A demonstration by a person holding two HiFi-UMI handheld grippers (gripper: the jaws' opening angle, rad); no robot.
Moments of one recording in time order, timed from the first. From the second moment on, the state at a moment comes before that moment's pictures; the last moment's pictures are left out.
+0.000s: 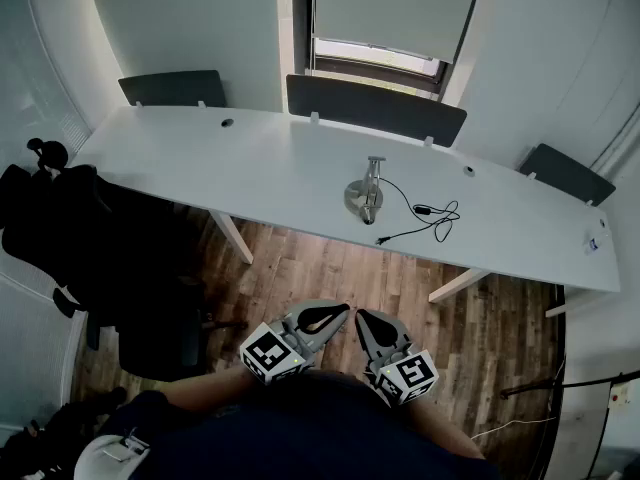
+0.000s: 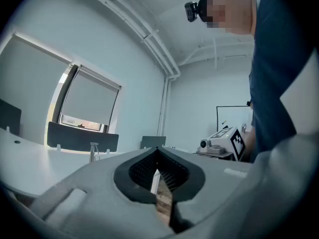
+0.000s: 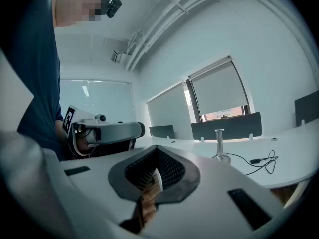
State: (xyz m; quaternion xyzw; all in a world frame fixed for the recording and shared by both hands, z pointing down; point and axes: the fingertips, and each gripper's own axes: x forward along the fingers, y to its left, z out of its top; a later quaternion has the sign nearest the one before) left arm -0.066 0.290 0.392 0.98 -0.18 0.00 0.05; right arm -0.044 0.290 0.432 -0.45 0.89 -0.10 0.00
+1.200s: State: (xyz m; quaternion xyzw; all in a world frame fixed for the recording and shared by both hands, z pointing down) left arm -0.005 0.278 0.411 0.97 -0.25 0.01 0.06; right arm 0.035 0.280 0.450 -0.42 0.90 -0.12 0.03
